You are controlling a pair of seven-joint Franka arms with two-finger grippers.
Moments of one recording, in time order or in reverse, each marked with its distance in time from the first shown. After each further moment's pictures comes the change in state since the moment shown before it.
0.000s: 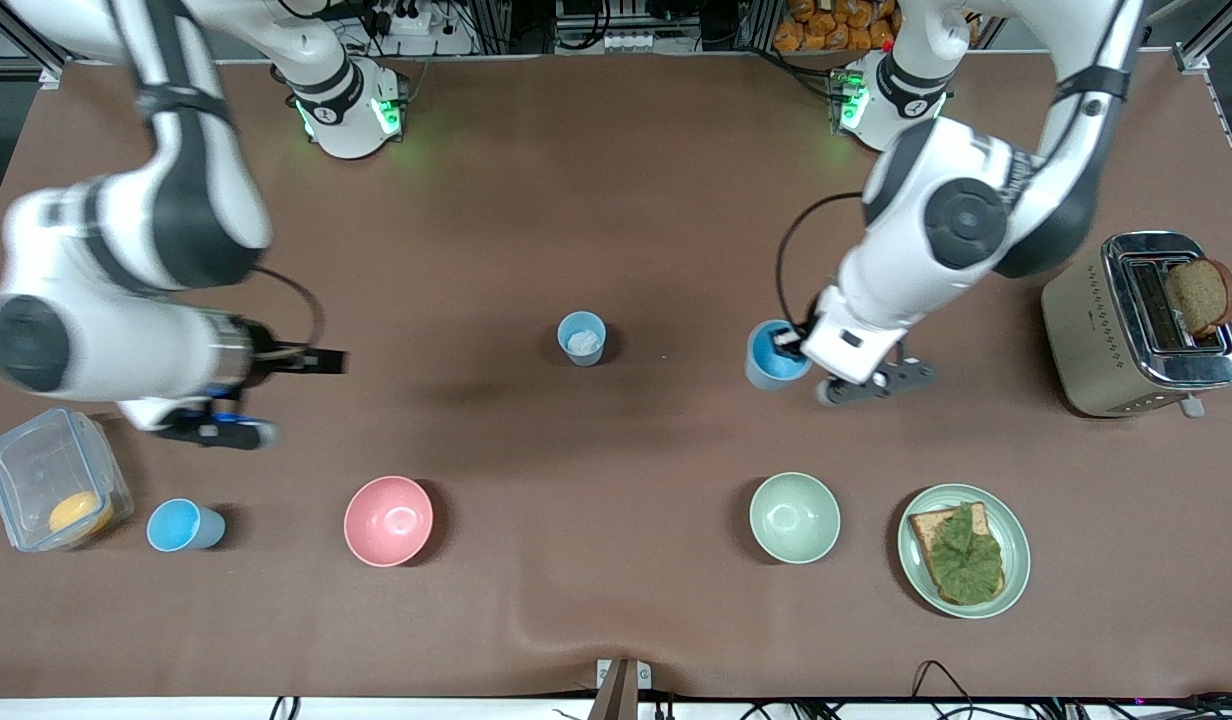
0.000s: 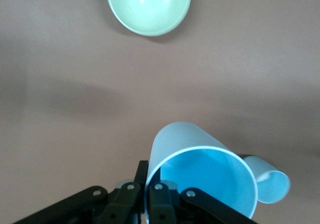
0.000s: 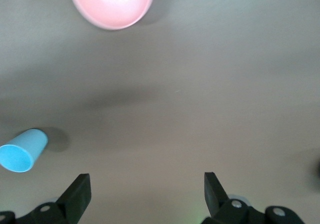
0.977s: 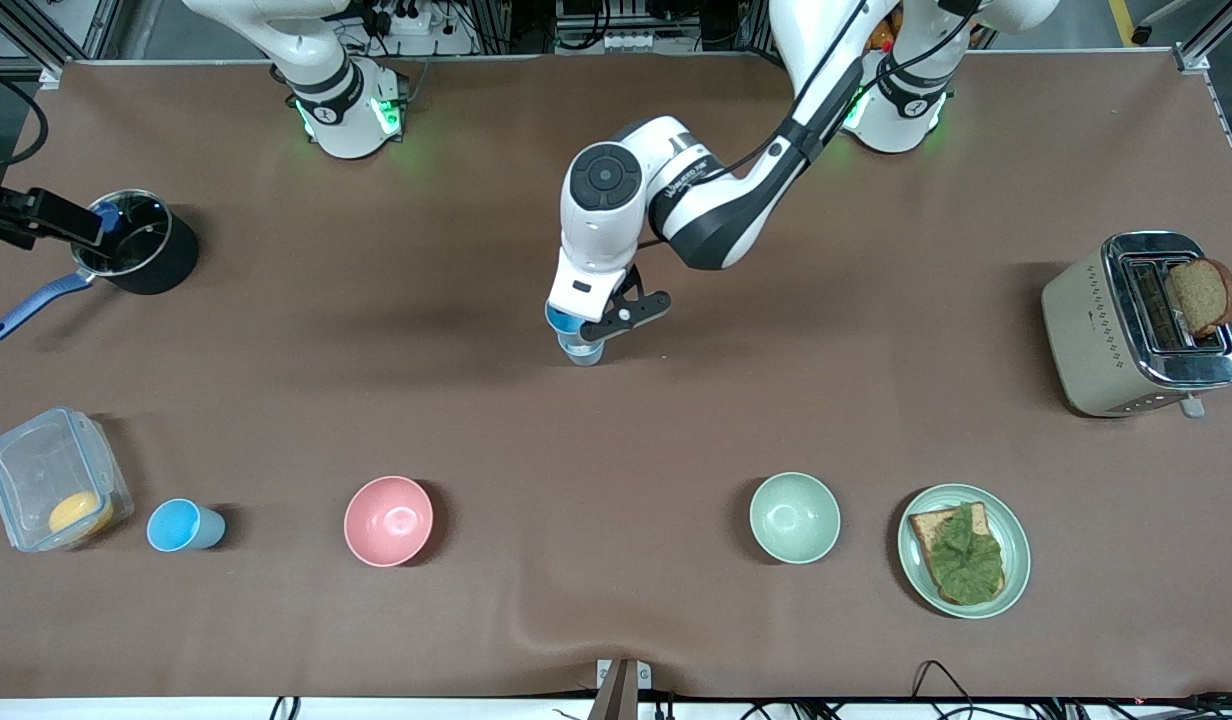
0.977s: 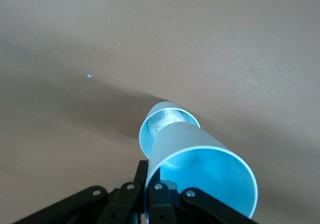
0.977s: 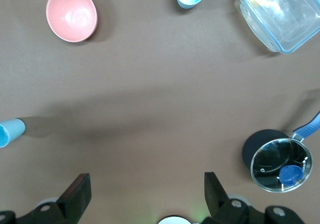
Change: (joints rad) left arm -0.405 0.323 0.011 0.219 0.082 0.140 -0.572; right arm -0.190 -0.393 0.014 -0.175 -0.104 -0.053 -0.174
